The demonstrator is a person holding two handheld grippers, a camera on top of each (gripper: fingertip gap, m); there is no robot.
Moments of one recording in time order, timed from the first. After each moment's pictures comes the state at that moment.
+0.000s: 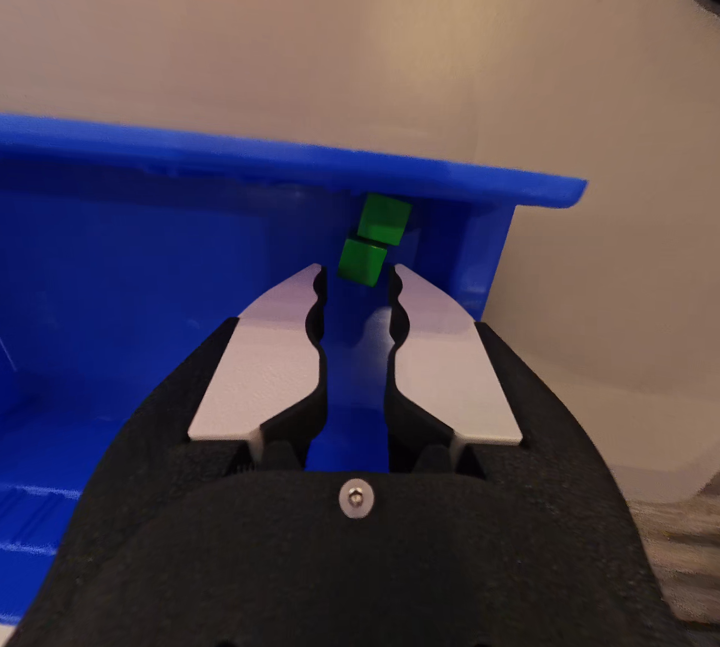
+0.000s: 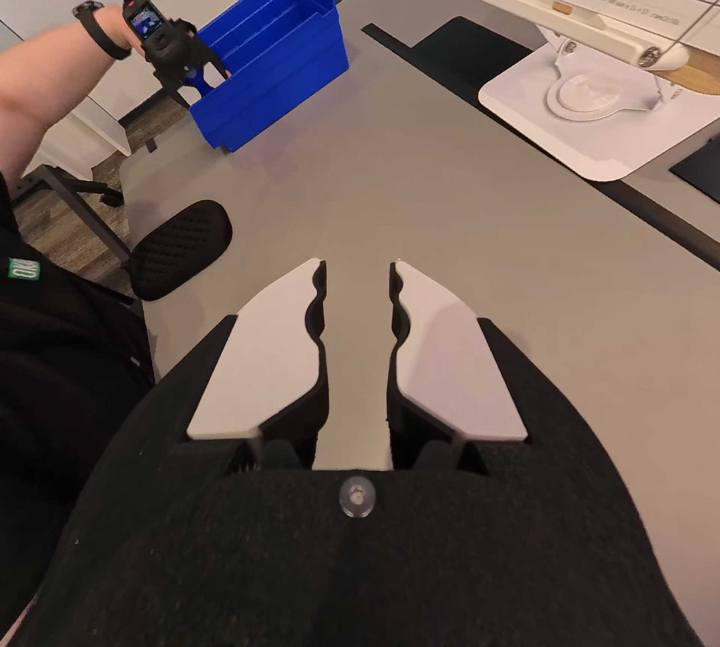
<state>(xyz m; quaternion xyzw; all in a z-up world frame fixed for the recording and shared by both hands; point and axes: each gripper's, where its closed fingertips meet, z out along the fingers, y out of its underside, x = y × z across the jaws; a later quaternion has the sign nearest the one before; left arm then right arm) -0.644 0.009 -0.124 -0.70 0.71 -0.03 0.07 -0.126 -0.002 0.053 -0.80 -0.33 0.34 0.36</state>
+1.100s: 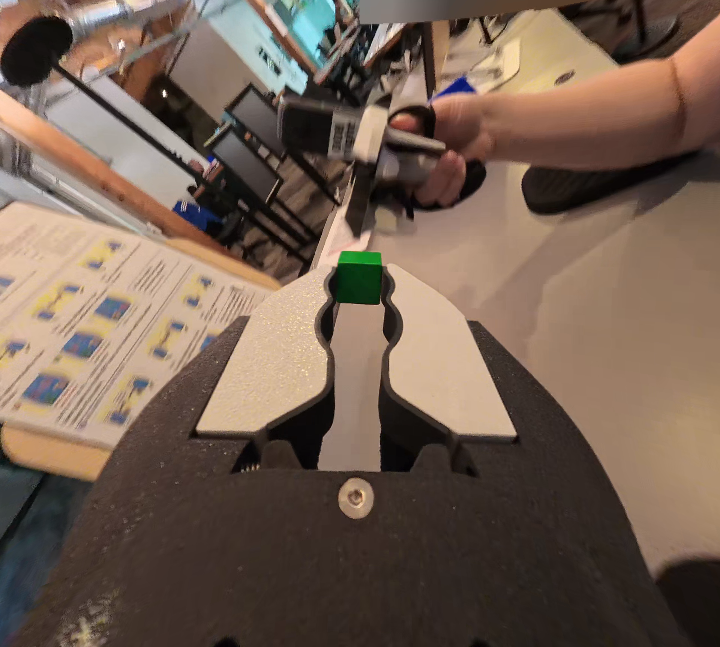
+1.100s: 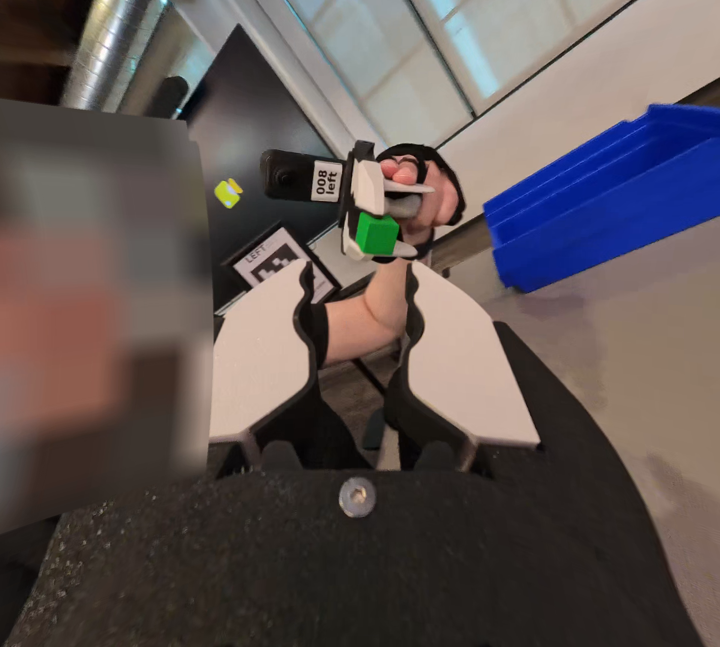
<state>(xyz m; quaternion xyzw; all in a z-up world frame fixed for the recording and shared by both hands) -0.329 -0.074 0.130 -0.39 0.65 -0.21 0.62 -0.289 -0.074 0.131 -0.56 -0.31 0.71 0.29</state>
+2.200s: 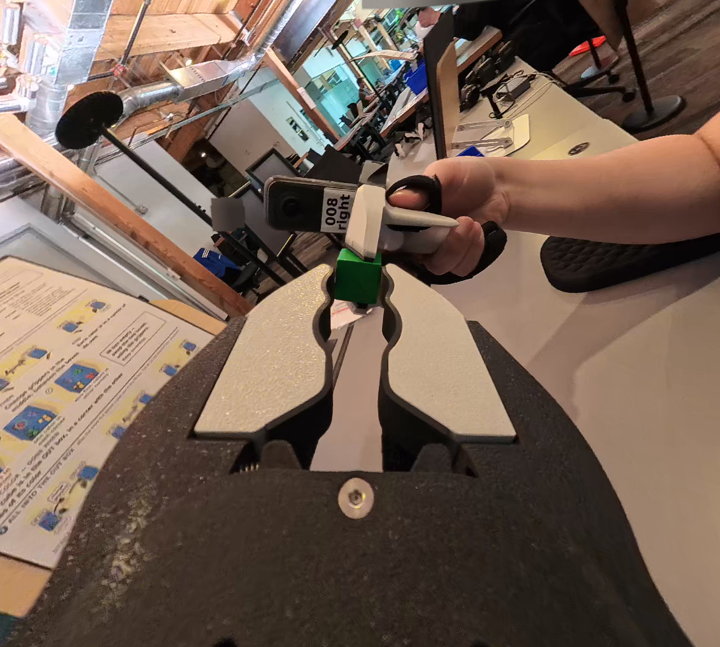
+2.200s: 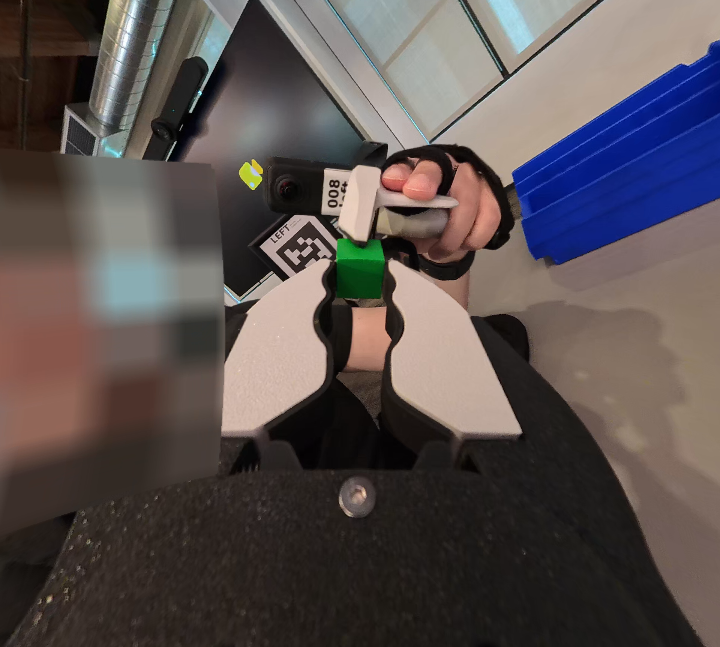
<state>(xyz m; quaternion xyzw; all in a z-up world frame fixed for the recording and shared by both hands) -0.259 -0.085 0.129 -0.35 0.61 -0.24 0.67 -0.280 -0.088 0.127 -0.56 -0.32 0.72 0.24</state>
